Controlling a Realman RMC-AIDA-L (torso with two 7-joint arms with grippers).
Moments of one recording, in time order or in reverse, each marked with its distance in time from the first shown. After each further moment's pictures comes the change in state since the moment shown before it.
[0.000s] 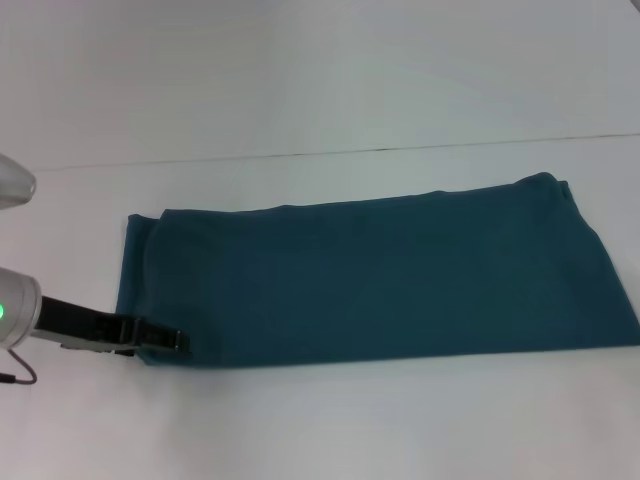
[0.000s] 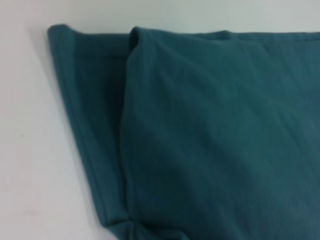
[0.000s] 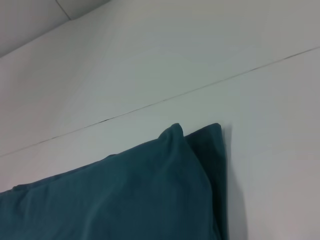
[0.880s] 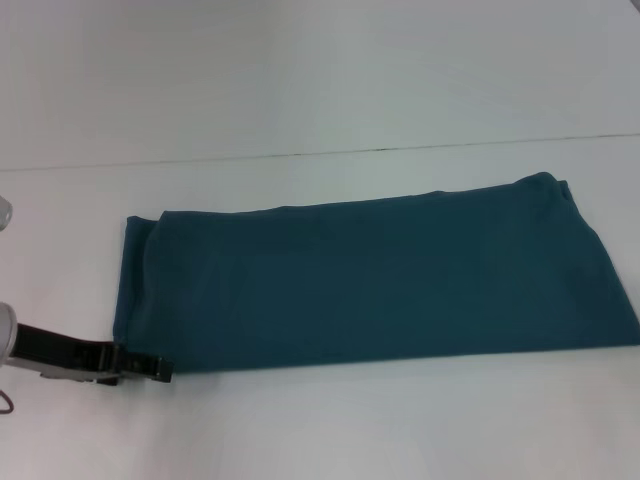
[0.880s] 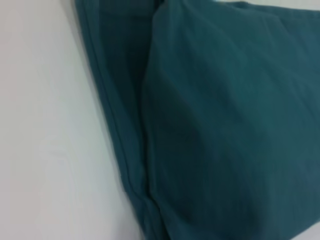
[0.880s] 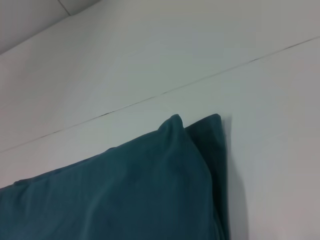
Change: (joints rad) left arm 0.055 0.004 -0.006 0.030 0.003 0.058 0.001; right arm -0.011 0.005 0.000 0.001 -0.002 -0.009 0.000
